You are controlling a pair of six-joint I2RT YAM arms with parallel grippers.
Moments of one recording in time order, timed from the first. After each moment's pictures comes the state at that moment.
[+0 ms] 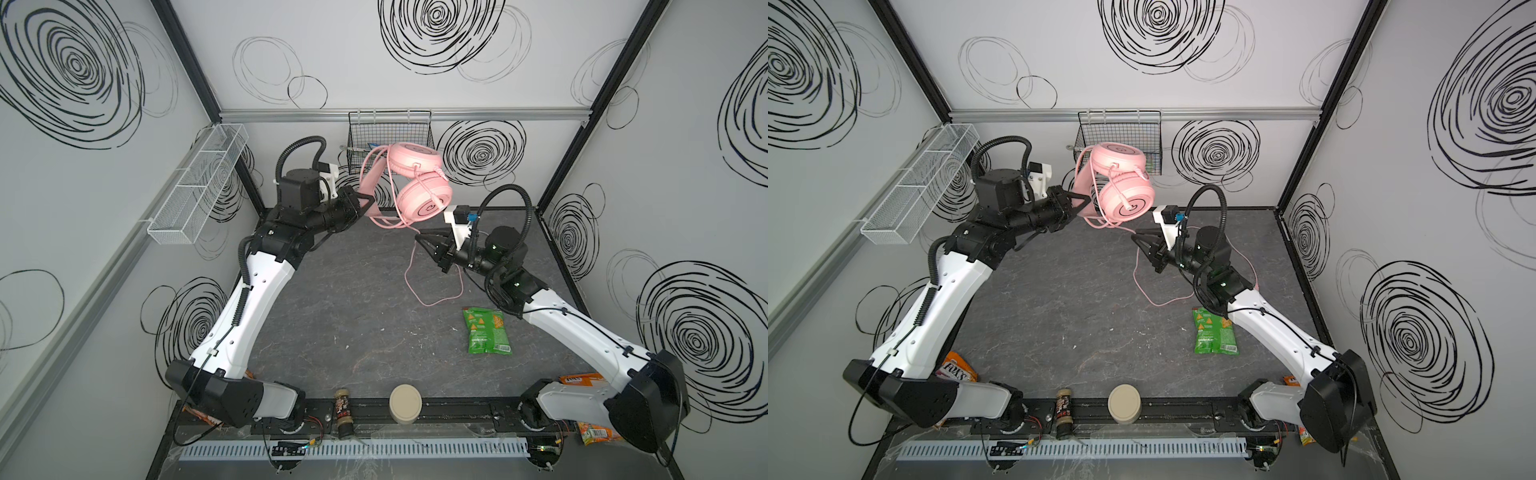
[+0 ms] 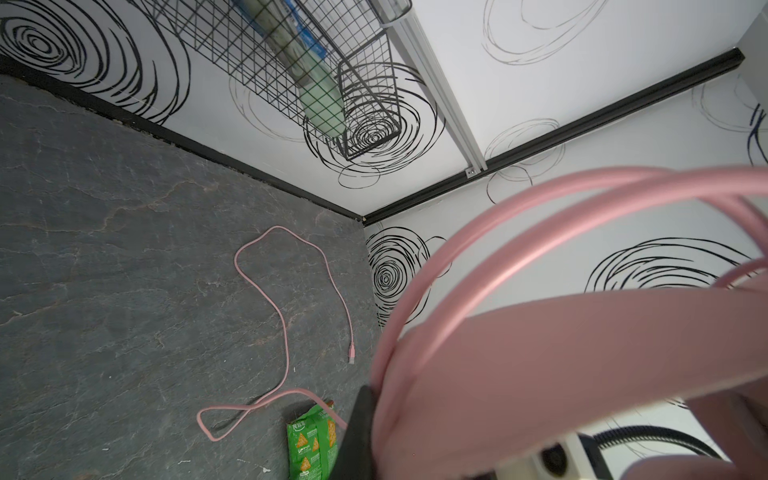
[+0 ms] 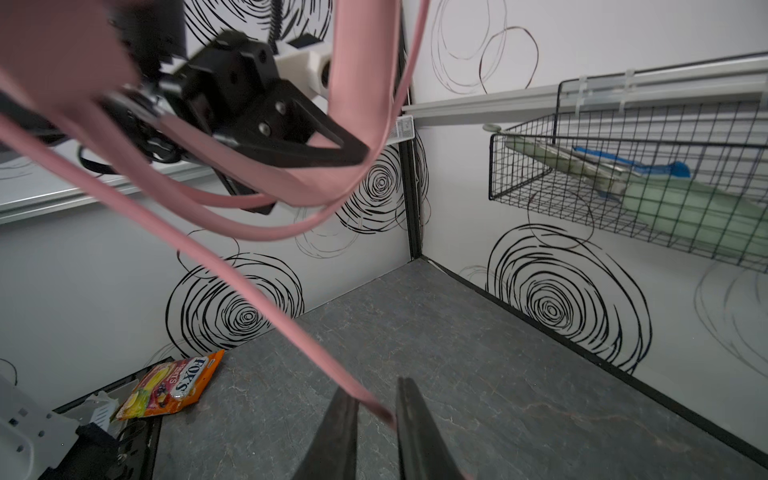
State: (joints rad) left arm -0.28 1.41 1.65 -0.54 0.49 -0.91; right arm 0.59 1.27 0.98 0.32 -0.47 0.17
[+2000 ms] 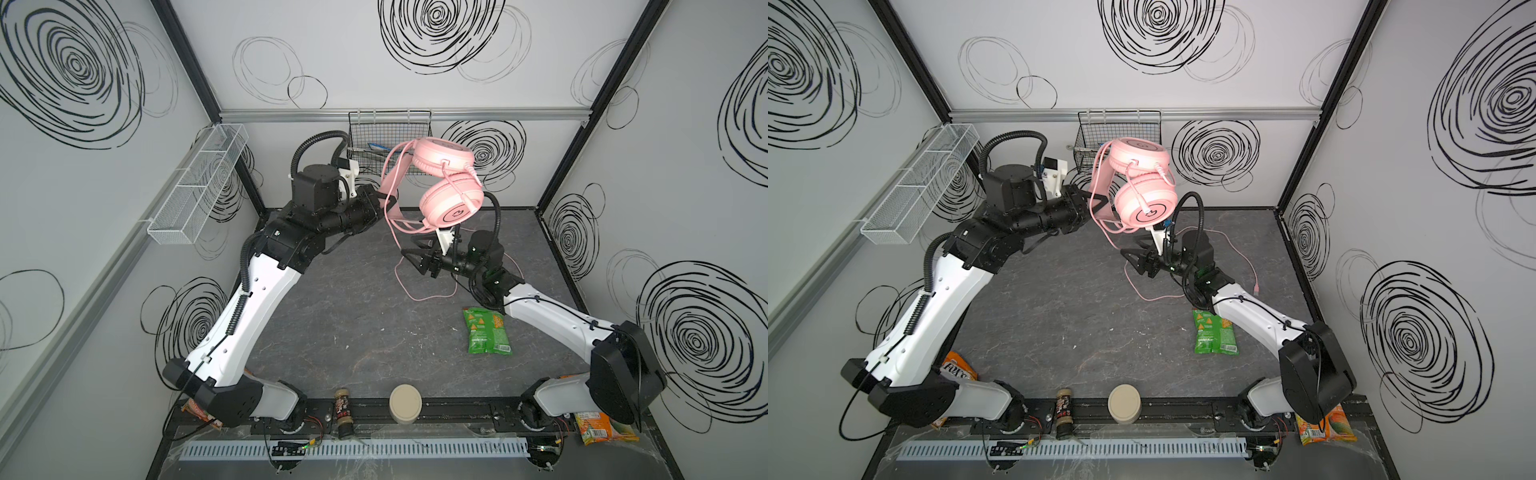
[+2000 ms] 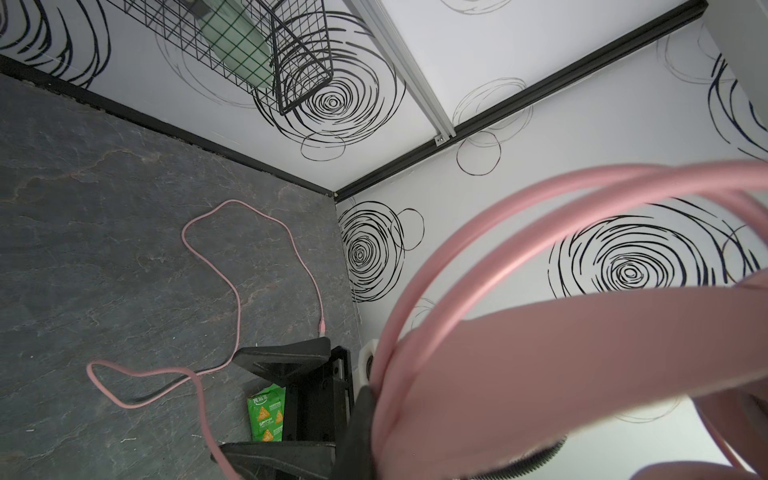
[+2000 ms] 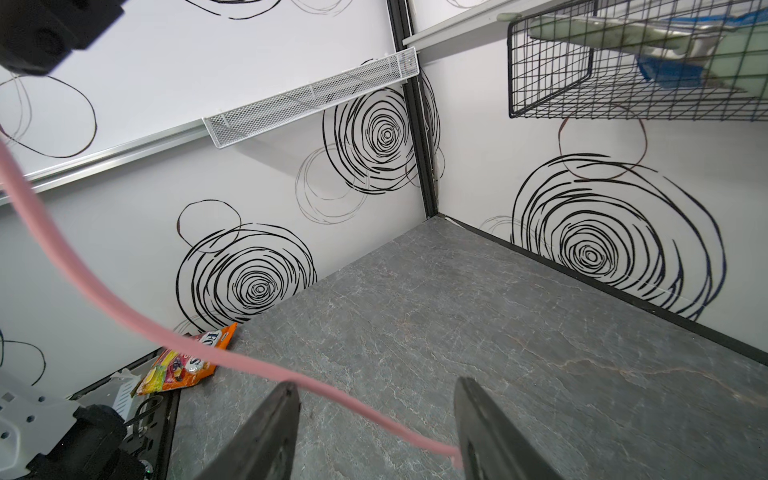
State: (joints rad) left arm -0.47 1.43 1.83 -0.68 0.36 -0.95; right arm 0.61 1.41 0.93 0.44 -0.54 0.21
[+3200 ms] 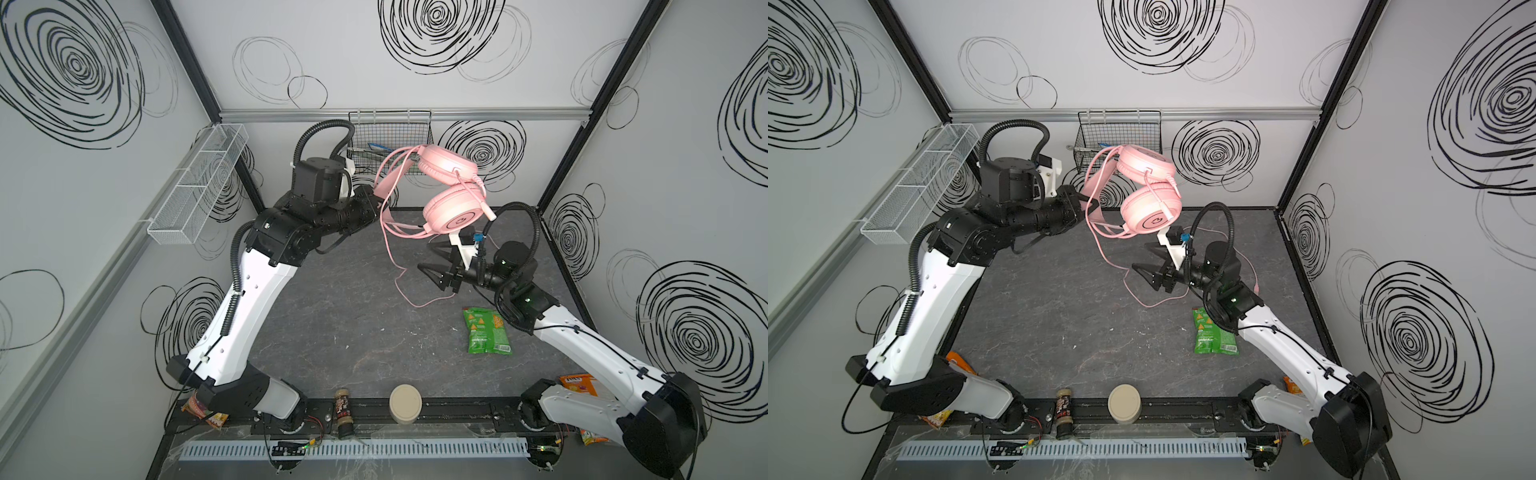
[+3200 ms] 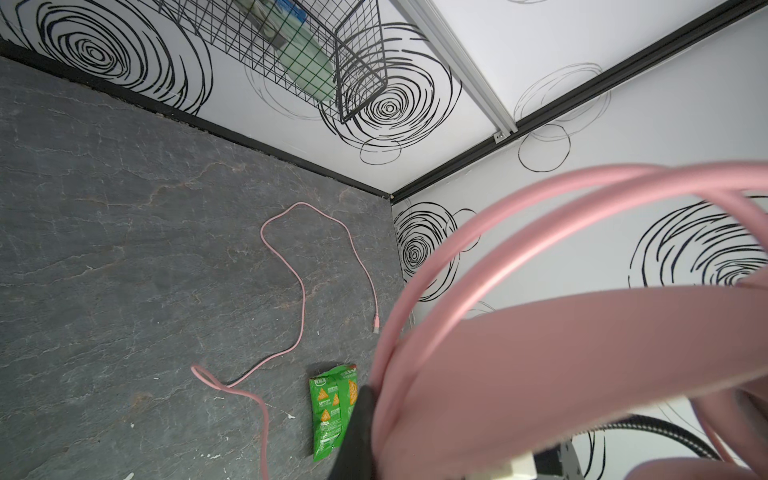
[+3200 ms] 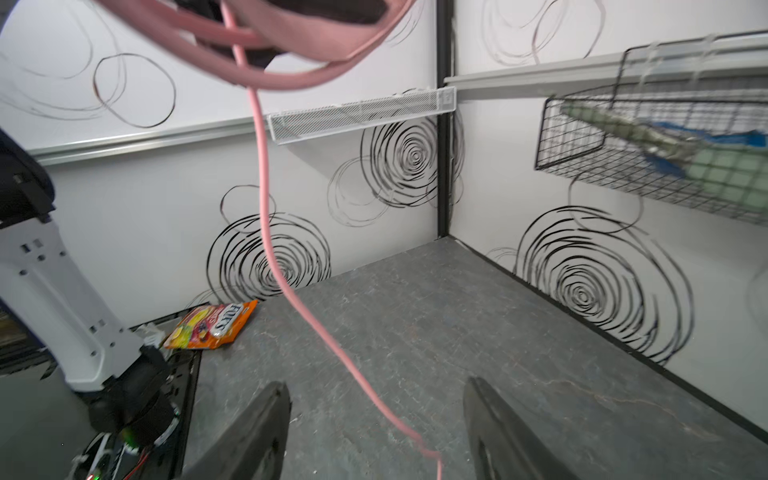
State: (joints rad) left arm -0.51 1.49 2.03 -0.97 0.20 -0.86; right arm 0.60 1.14 0.83 0.28 -0.63 0.07
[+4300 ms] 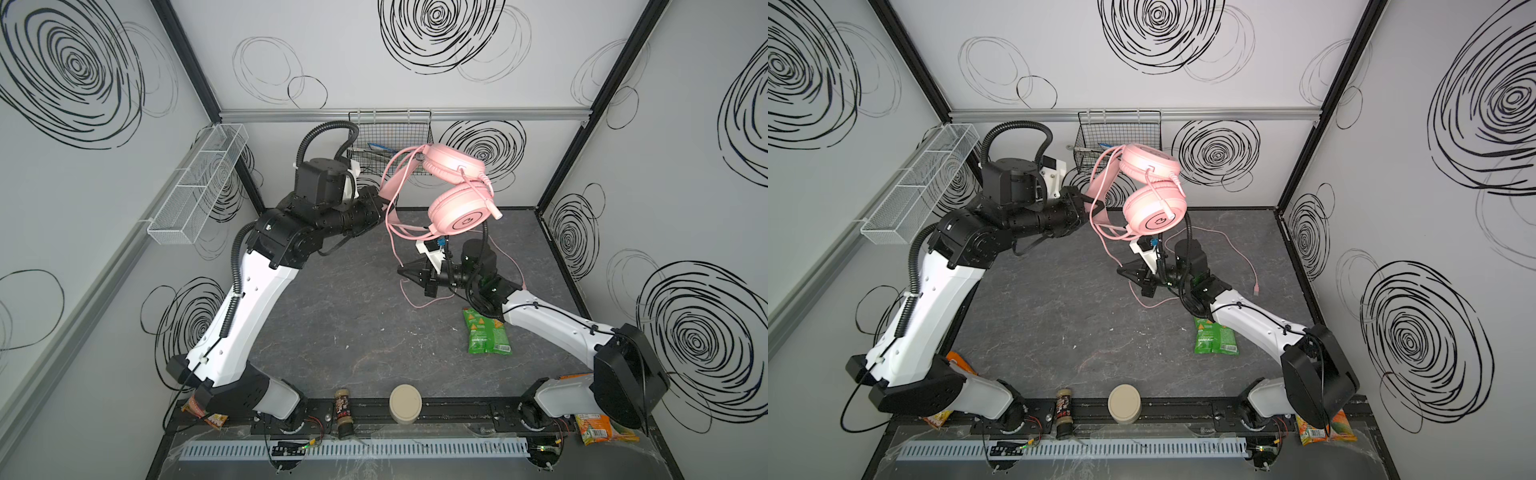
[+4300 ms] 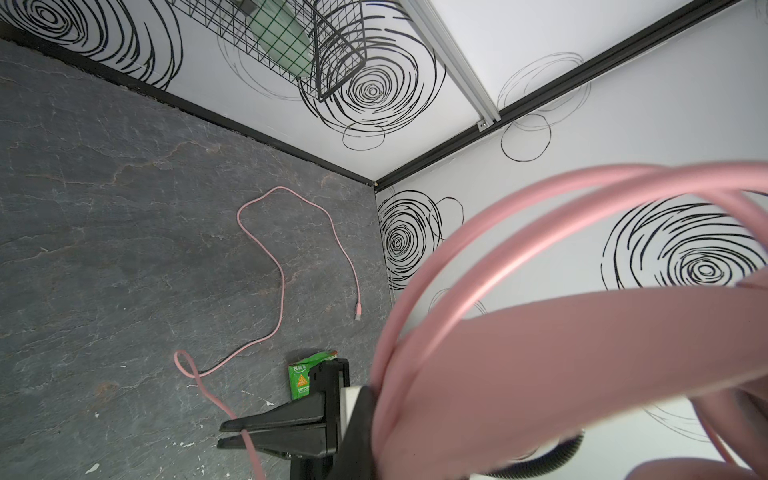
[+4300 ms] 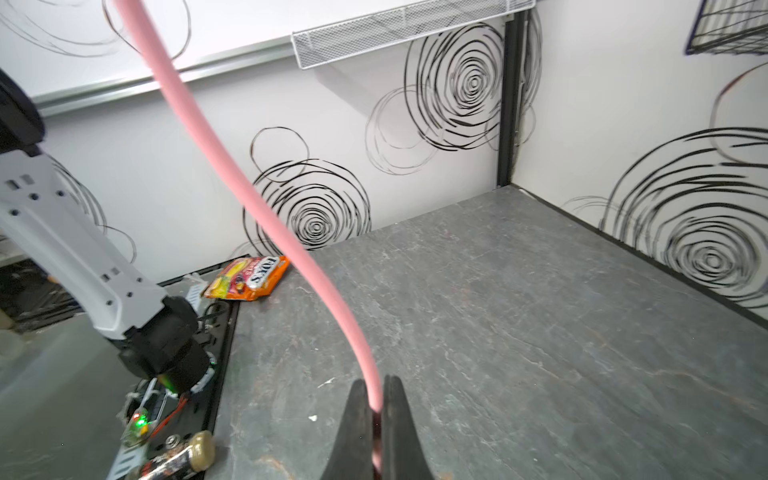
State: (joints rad) left arm -0.53 1.48 2.04 -0.96 0.23 -0.91; right arm 0.64 1.38 0.88 0.34 -0.68 0.07
